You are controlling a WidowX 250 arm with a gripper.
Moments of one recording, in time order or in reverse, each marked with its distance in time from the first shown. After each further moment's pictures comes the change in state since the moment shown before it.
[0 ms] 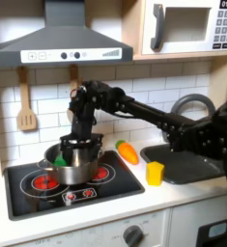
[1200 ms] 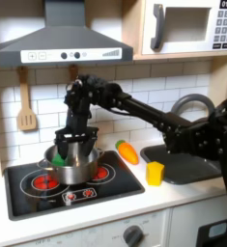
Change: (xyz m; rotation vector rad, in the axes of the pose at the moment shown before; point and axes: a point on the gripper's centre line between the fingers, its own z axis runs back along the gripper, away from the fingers) arm 0.010 0.015 0.013 0.011 -0.048 0.043
